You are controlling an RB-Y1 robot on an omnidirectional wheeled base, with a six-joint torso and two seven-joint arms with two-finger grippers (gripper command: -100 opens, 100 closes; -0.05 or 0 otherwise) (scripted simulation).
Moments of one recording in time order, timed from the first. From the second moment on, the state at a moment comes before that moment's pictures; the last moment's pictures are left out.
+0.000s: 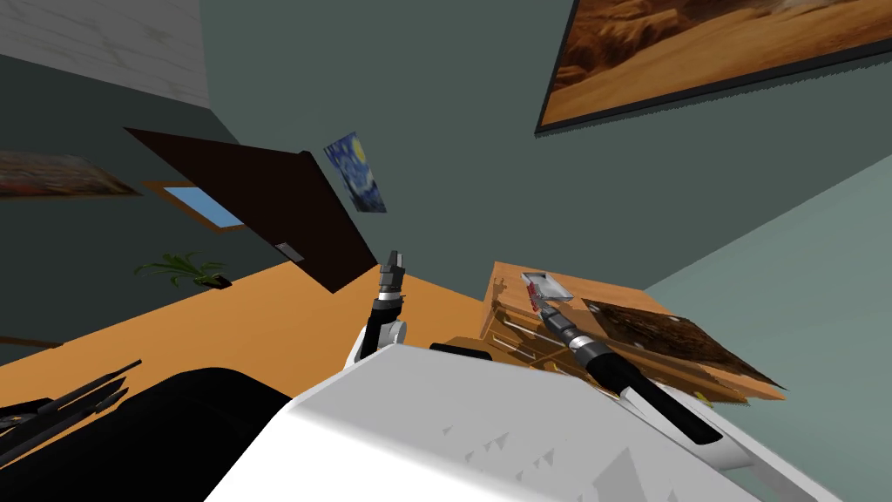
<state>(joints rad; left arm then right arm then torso) 0.49 0.03 -0.03 -2.22 0.00 -0.48 -0.13 0.66 -0.81 0.07 -2.09 -0.23 0.04 0.00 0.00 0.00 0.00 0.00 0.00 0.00</state>
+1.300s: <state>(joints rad) 0.49 0.03 -0.03 -2.22 0.00 -0.48 -0.13 0.68 -1.14 0.11 -1.90 -0.25 0.23 0.04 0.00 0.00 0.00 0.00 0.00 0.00</state>
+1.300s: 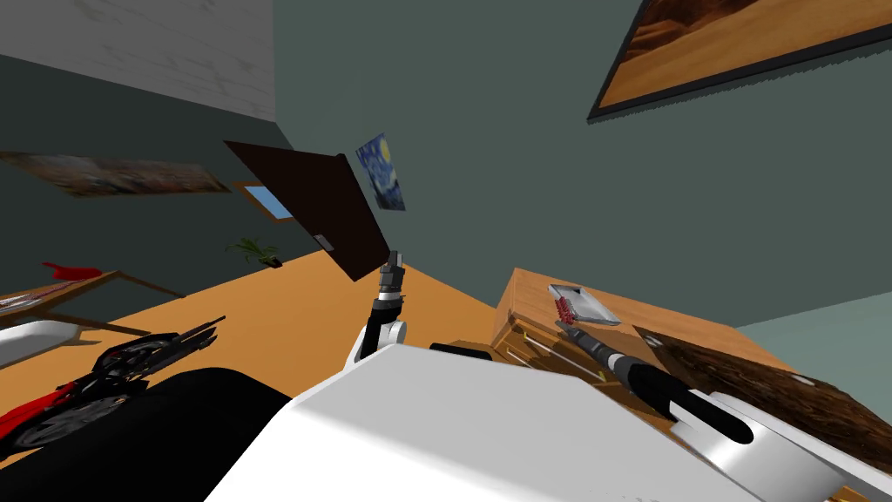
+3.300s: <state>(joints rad) 0.49 0.03 -0.03 -2.22 0.00 -0.48 -0.13 0.62 -1.33 0.19 -1.62 -0.20 0.34 0.10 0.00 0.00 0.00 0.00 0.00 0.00</state>
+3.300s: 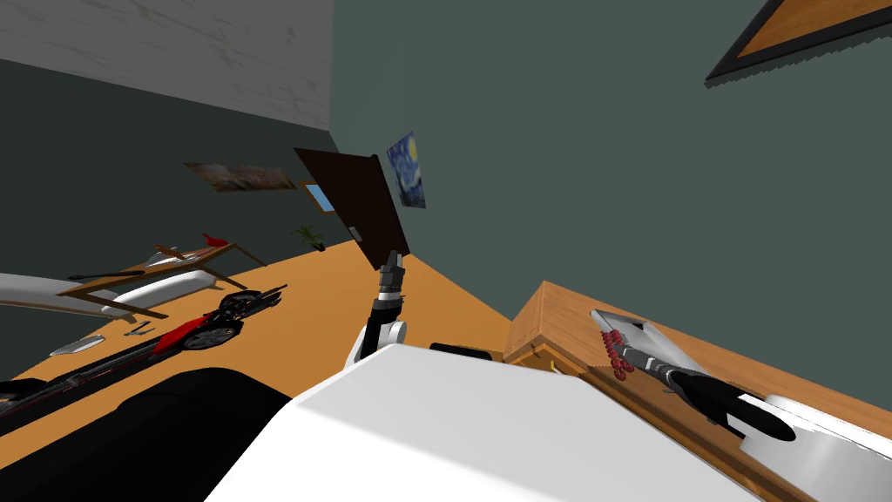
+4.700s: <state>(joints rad) 0.49 0.03 -0.03 -2.22 0.00 -0.48 -0.13 0.64 -1.46 0.16 -1.68 -0.29 0.37 0.07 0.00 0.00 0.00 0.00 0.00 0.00</state>
